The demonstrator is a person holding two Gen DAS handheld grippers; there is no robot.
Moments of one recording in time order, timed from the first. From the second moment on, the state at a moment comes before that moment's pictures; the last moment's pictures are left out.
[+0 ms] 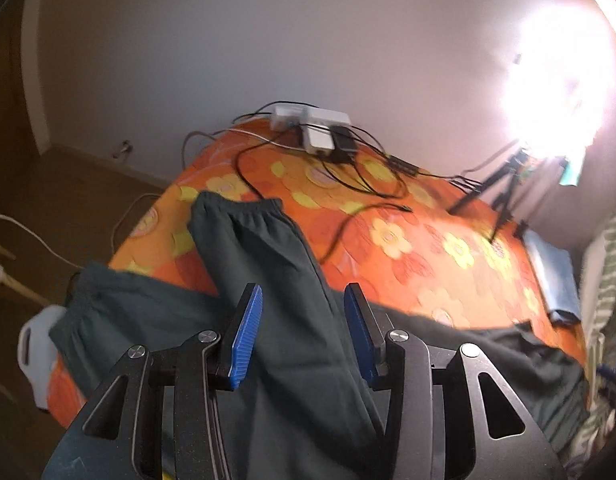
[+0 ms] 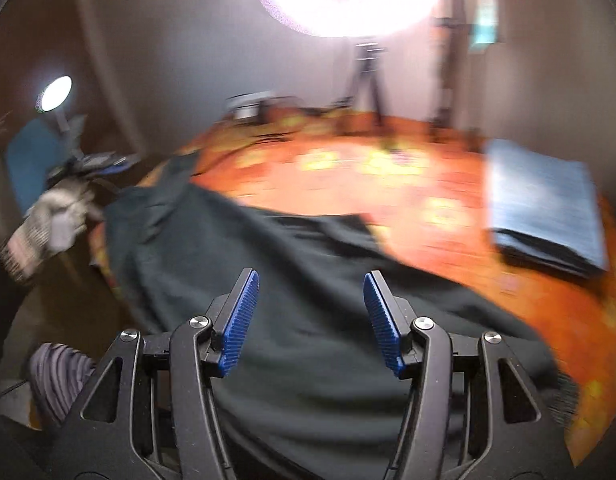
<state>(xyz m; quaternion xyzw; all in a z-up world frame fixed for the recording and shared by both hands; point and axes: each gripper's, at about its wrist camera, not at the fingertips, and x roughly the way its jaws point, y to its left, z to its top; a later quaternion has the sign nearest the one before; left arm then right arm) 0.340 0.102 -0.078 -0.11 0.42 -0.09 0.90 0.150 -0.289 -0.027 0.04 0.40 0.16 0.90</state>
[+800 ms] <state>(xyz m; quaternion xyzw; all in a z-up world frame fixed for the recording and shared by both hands) 0.487 0.053 -0.173 -0.04 0.53 0.03 0.84 0.183 -0.119 -0.129 -0.01 0.49 0.37 0.79</state>
